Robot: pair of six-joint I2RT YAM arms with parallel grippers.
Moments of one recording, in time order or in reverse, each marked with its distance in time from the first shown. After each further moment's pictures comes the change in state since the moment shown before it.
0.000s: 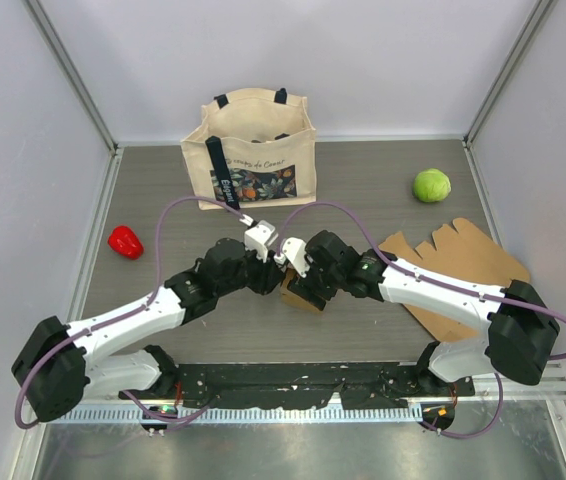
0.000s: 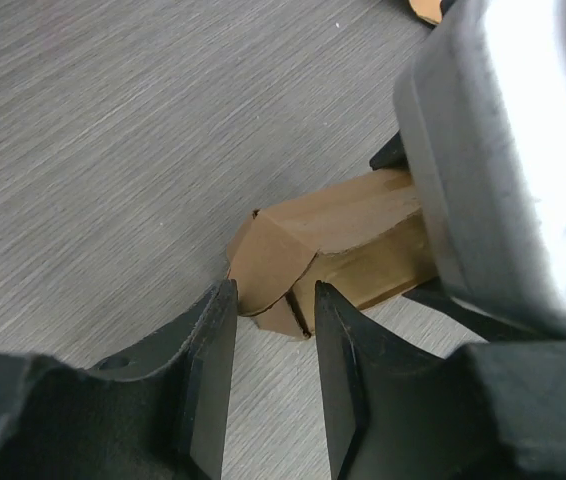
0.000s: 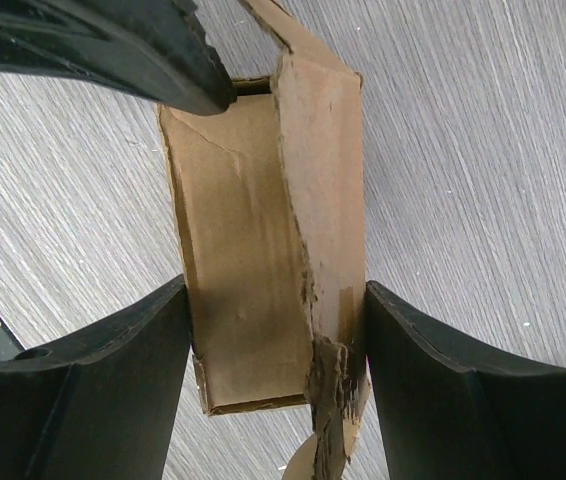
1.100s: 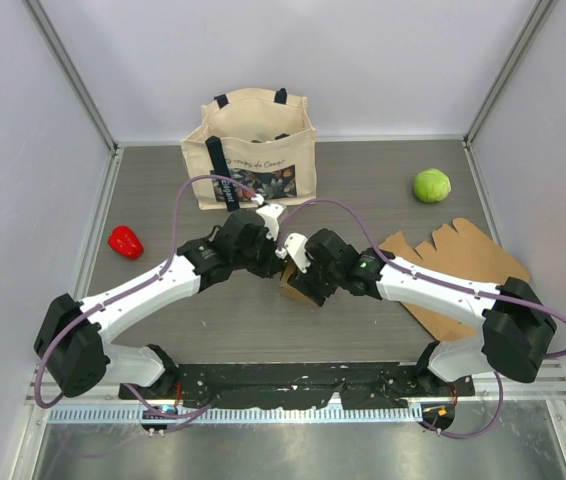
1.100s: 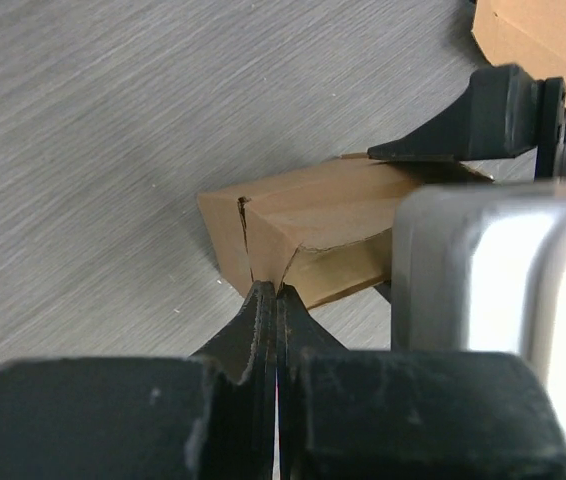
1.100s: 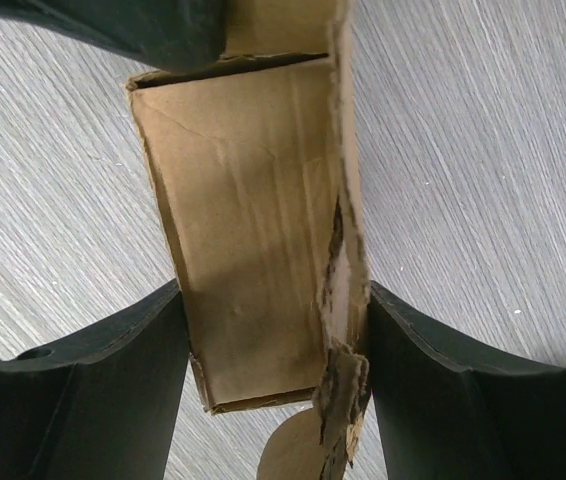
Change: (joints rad) left arm 0.019 0.169 0.318 -0.388 0.025 -0.082; right arm -0.022 0.020 -0.004 0.030 0.040 0.039
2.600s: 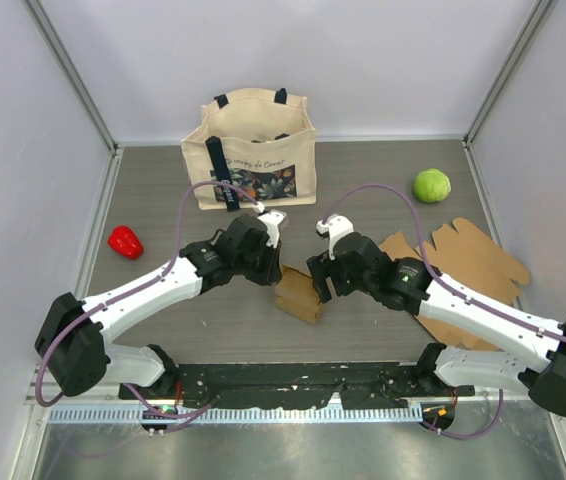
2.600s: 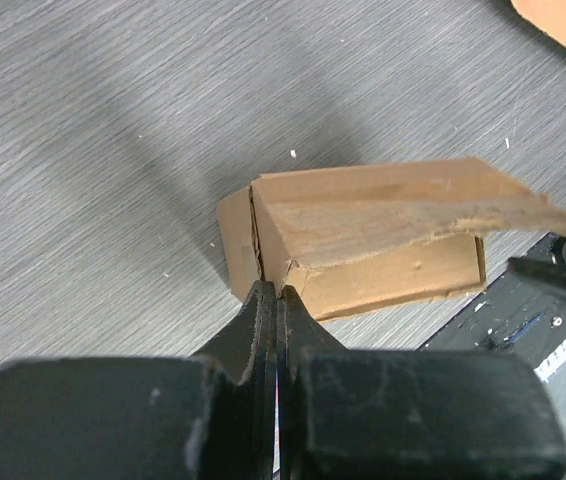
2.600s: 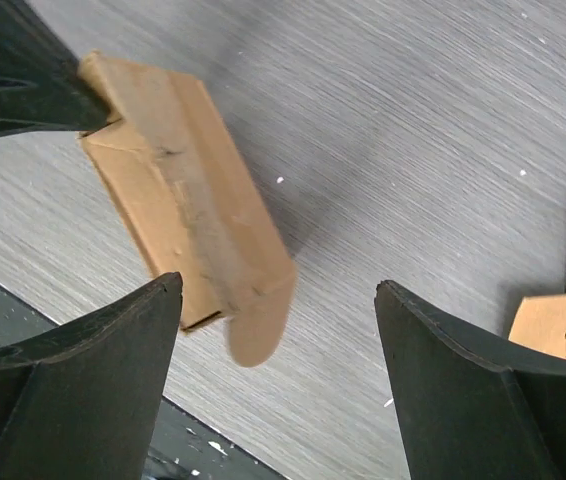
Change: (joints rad) left arm 0.005 0.021 -0.005 -0.061 0.020 -0.048; right arm 0.030 -0.264 -0.011 -0.124 0.175 0.461
